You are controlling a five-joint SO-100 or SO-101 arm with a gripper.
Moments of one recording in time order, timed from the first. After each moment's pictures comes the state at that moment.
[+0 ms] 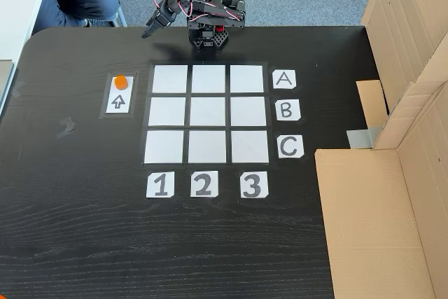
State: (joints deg) arm 90.6 186.1 173.7 61.5 3.4
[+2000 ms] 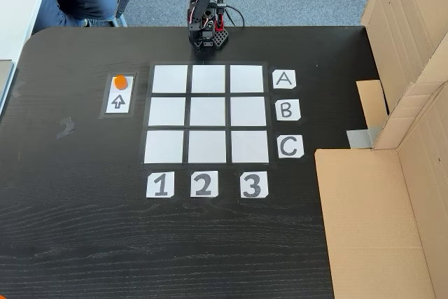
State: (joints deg) arm 82.5 112.2 90.1 86.4 -2.8
